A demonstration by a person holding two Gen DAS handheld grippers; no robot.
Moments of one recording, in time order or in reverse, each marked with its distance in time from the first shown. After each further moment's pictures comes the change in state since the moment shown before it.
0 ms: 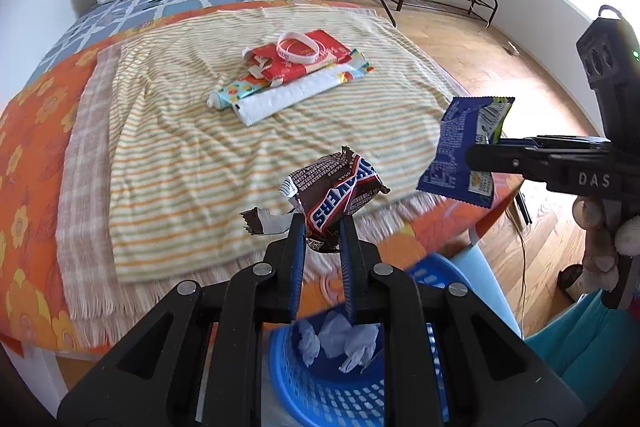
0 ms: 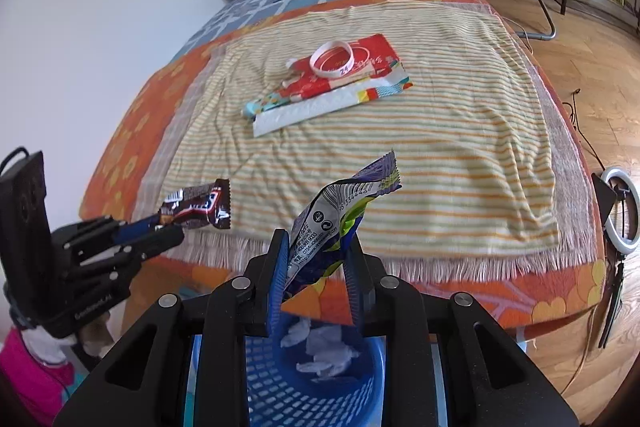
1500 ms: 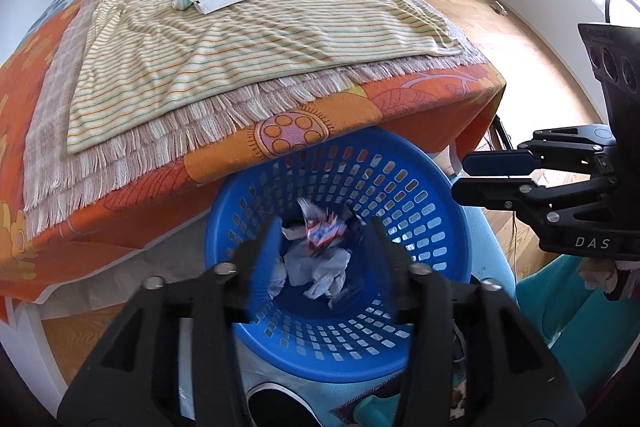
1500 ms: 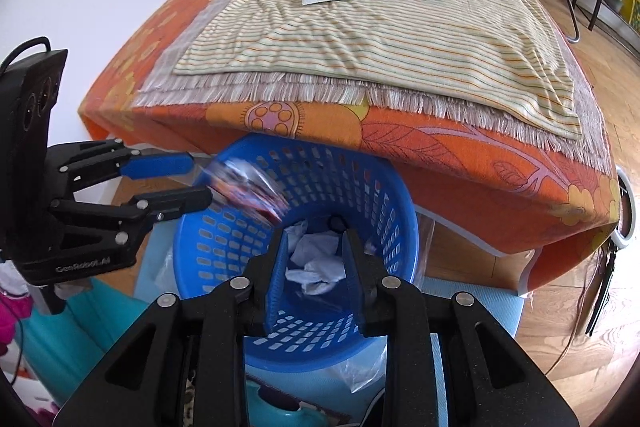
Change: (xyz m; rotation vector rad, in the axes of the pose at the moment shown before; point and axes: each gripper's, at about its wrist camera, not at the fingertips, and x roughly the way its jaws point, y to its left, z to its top) left arm 0.006 -0.041 -0.097 0.024 0.138 -0.038; right arm 0.007 0.031 -0.121 -0.168 0.147 -0.023
